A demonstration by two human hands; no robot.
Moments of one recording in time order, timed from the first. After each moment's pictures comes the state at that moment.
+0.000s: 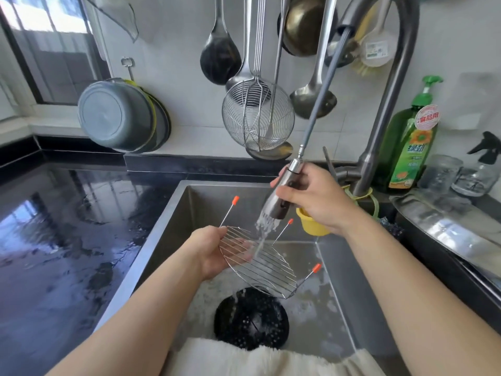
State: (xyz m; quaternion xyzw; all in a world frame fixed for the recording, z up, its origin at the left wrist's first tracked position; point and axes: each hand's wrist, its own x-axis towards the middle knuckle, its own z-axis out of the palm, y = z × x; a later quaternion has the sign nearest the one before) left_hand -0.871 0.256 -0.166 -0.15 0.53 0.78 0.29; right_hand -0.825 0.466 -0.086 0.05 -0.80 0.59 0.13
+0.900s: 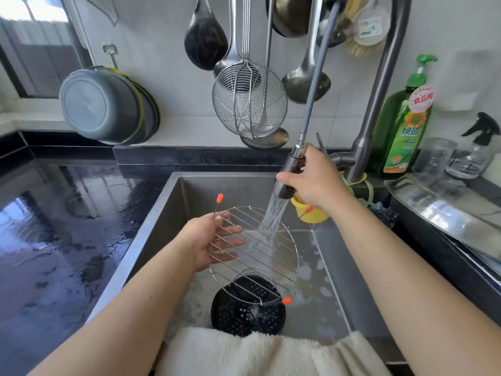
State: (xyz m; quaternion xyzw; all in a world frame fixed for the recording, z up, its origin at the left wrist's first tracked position) left_hand -0.869 0.256 -0.168 -0.11 0.65 0.71 0.24; right_hand -0.837 0.475 -0.088 -0.10 -0.89 0.38 0.22
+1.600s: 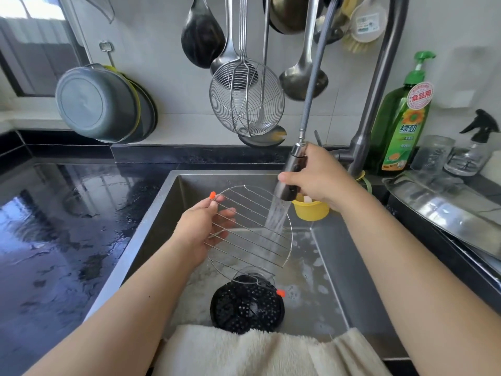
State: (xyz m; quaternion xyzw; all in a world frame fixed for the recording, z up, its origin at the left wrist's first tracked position) left_hand -0.874 0.257 -0.167 -0.06 0.65 0.74 0.14; right_hand -0.833 0.480 -0.076 -0.10 -0.89 0.41 0.14
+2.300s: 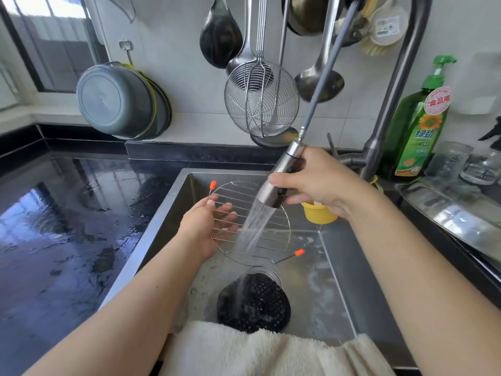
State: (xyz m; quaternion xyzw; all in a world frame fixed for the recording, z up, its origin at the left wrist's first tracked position) left_hand -0.885 0.251 -0.172 -0.16 0.57 0.80 0.11; right_hand -0.817 0.450 -0.061 -0.02 -0.82 0.57 0.04
